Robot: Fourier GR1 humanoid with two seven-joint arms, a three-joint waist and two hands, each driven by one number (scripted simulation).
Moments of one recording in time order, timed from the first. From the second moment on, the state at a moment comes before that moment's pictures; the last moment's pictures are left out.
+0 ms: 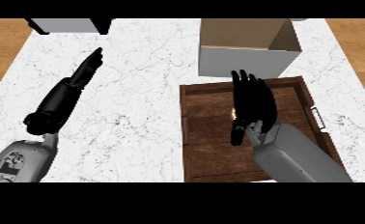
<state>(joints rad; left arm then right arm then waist) -0.23 0.42 -0.17 -1.53 0.05 -0.04 -0.07 -0.55 -0.33 0.63 -1.54 0.61 0.30 1.12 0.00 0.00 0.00</state>
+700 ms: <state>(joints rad) -0.24 0.38 -0.13 -1.51 0.00 -0.08 -0.08 -0.47 -0.23 0.55 -1.45 0.76 0.32 1.05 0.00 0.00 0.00</state>
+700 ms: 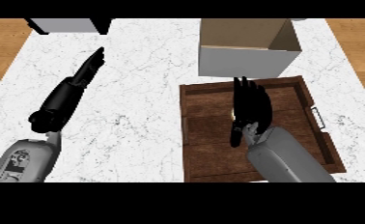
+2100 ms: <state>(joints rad) -0.25 0.30 -0.07 -1.53 -0.07 -0.16 -0.06 -0.47 -0.13 0.67 -1.37 1.05 0.20 0.51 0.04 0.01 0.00</state>
